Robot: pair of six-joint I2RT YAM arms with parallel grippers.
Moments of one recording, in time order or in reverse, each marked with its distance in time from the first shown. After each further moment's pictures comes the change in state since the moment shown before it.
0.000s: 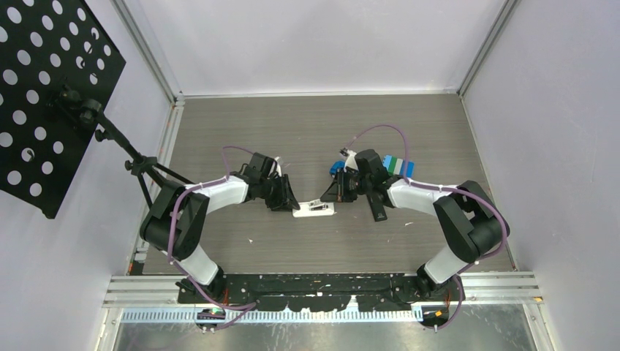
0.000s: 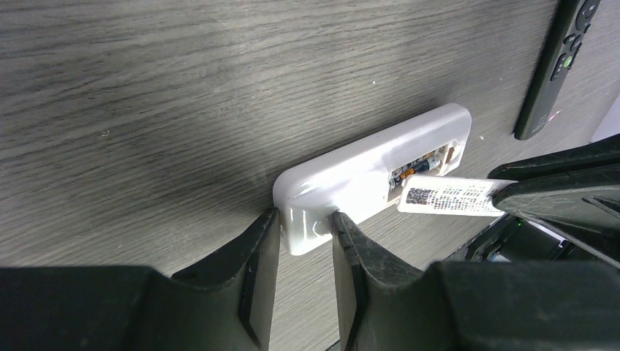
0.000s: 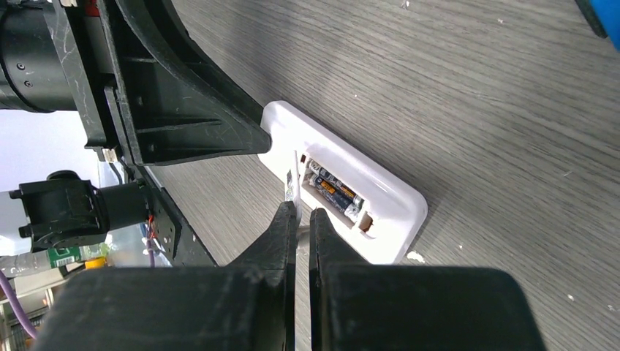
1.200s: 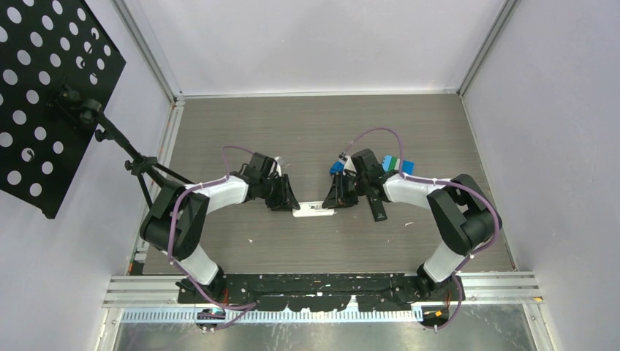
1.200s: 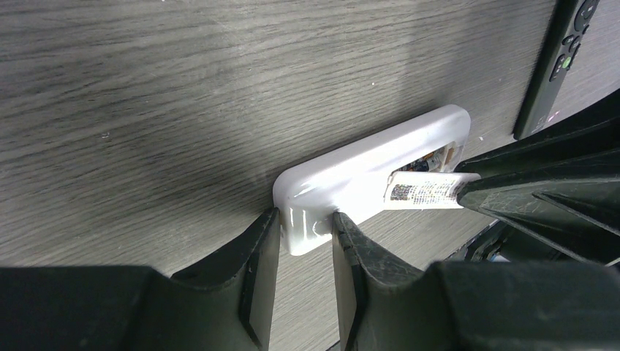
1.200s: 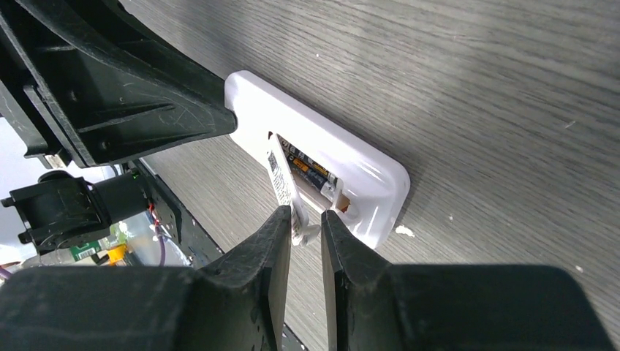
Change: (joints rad) left arm 0.000 0.000 0.000 0.003 0.000 -0.001; right arm -0.006 0.067 0.062 -0.165 -0.028 0.022
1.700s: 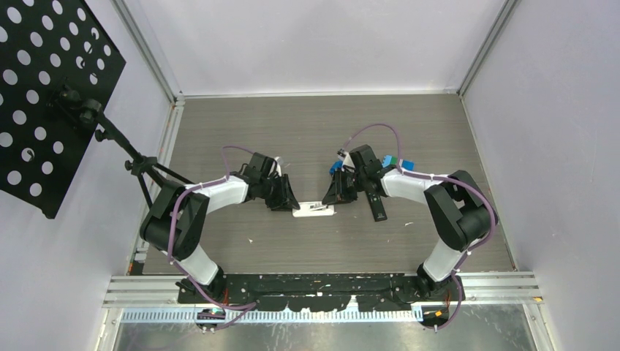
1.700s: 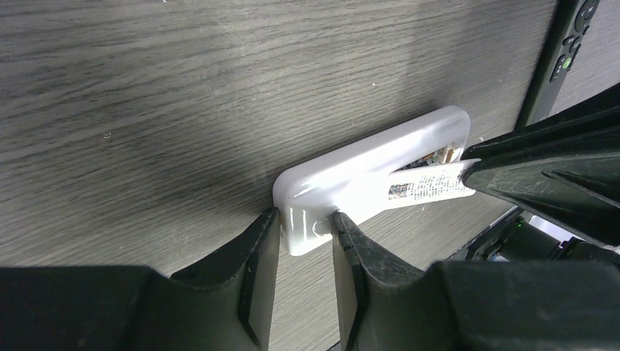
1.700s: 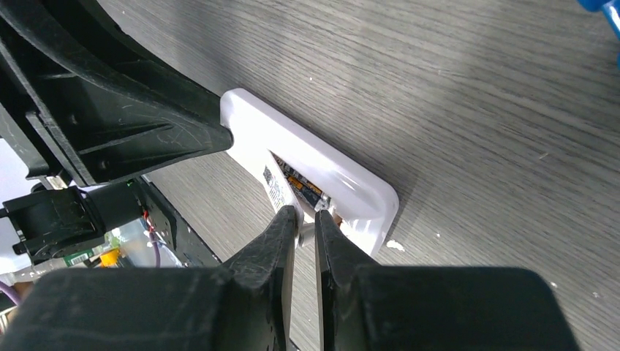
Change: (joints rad) left arm 0.000 0.000 0.000 0.000 0.000 0.001; right arm -0.004 0.033 0.065 -0.050 0.014 -0.027
